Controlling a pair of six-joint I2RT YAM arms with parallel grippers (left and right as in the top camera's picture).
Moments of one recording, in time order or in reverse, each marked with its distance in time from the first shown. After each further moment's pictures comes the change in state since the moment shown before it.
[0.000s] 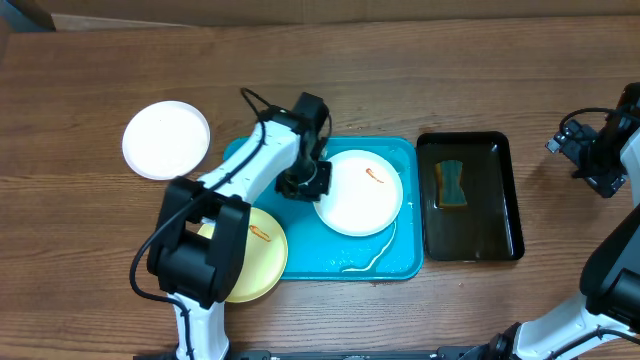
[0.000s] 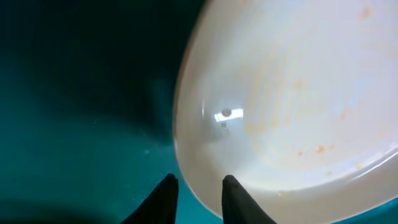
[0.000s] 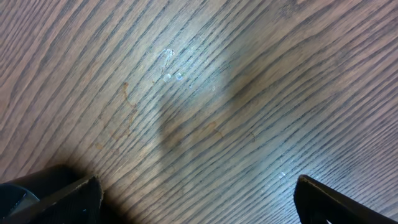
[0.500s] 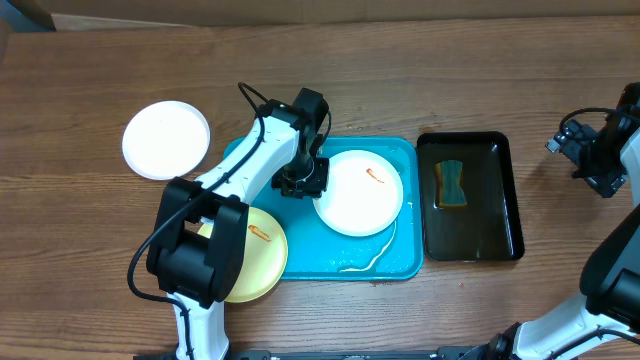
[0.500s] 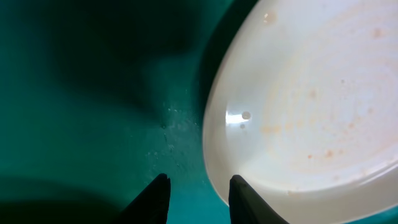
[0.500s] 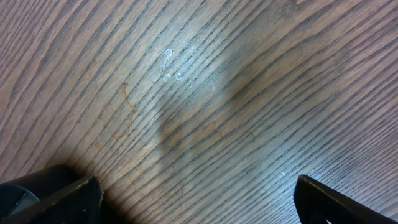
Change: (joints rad) left arm 0.004 0.001 0.043 -0.046 -0.049 -0.027; right arm 0.000 0.000 0.000 0.000 0.000 0.000
